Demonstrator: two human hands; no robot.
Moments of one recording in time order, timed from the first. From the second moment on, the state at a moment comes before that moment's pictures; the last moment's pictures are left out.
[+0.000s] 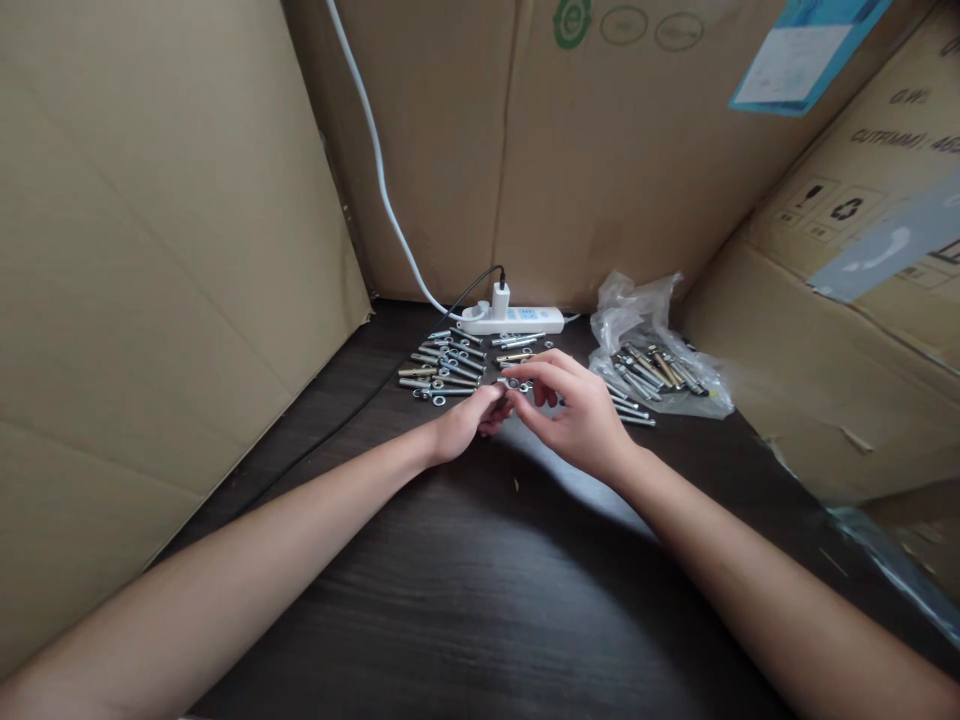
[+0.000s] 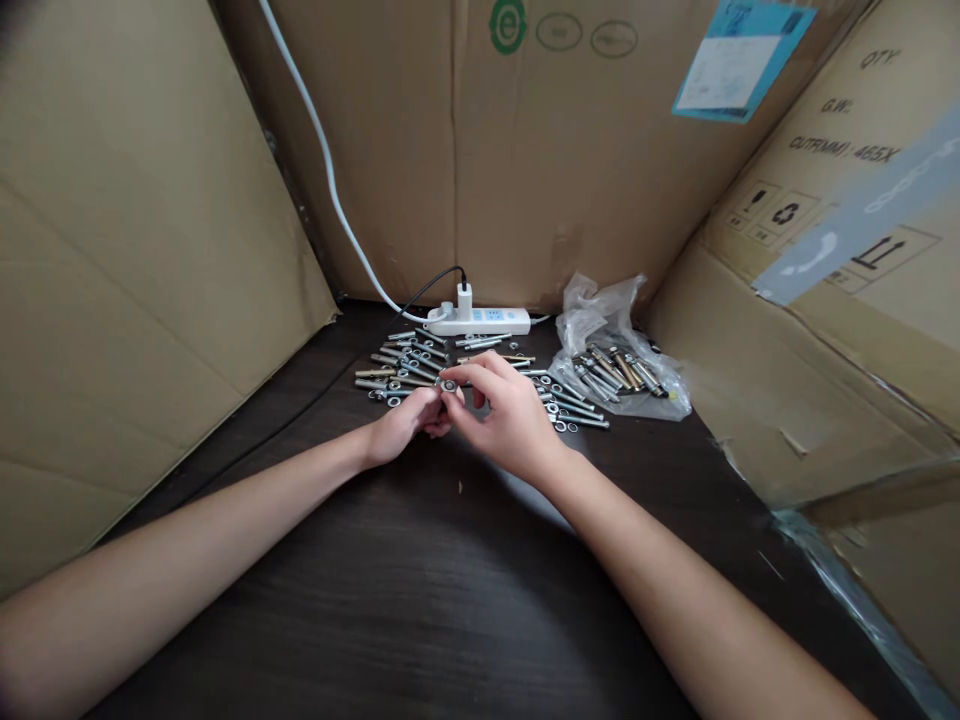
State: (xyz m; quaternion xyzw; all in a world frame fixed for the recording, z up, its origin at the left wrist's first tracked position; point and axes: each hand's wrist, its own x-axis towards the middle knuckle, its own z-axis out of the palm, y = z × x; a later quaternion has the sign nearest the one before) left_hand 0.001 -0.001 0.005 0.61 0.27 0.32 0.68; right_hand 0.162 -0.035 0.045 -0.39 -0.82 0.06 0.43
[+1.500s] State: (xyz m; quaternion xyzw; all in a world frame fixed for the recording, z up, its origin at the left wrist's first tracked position) left_hand 0.001 -0.003 0.007 0.64 0.28 0.31 0.65; right_hand 0.176 -0.030 0.051 -0.35 -0.85 0.10 0.39
